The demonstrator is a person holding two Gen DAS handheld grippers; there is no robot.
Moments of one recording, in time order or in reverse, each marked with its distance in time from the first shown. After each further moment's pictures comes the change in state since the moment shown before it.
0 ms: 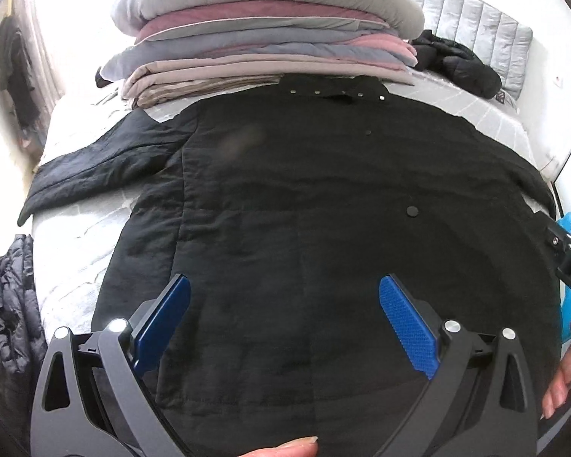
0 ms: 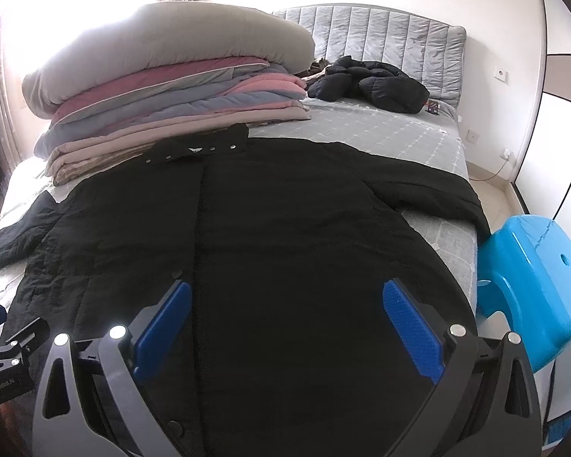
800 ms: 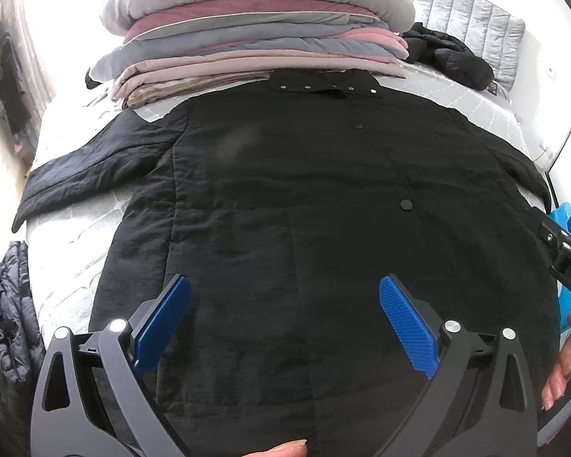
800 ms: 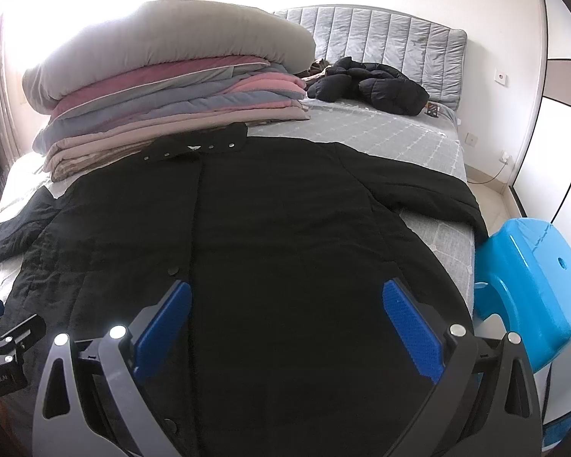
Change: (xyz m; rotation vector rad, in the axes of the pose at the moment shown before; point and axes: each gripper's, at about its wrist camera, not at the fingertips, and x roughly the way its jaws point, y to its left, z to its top) left arm 0.005 0.000 0.001 0.027 0.031 -0.036; right arm 0.002 -0.001 0.000 -0.016 0.007 -0.011
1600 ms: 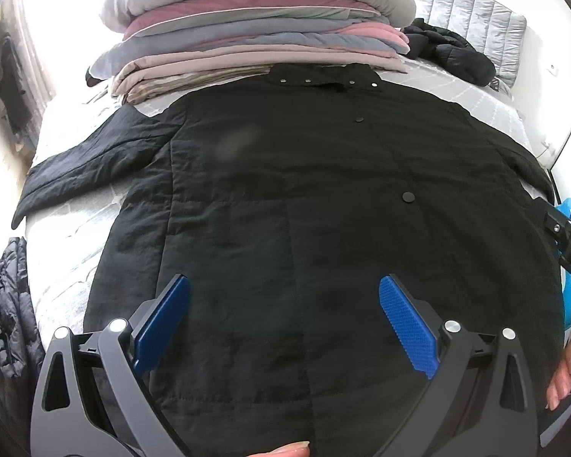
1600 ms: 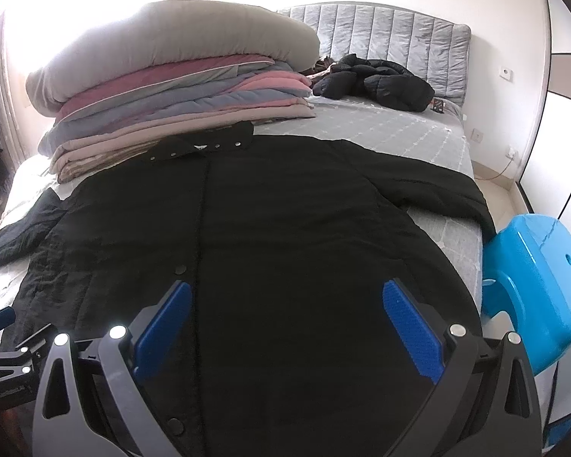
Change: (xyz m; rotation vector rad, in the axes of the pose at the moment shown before) left arm 0.005 -0.001 -0.006 -0.004 0.006 0.013; right arm 0.001 -0.003 0.000 0.015 0.009 0.033
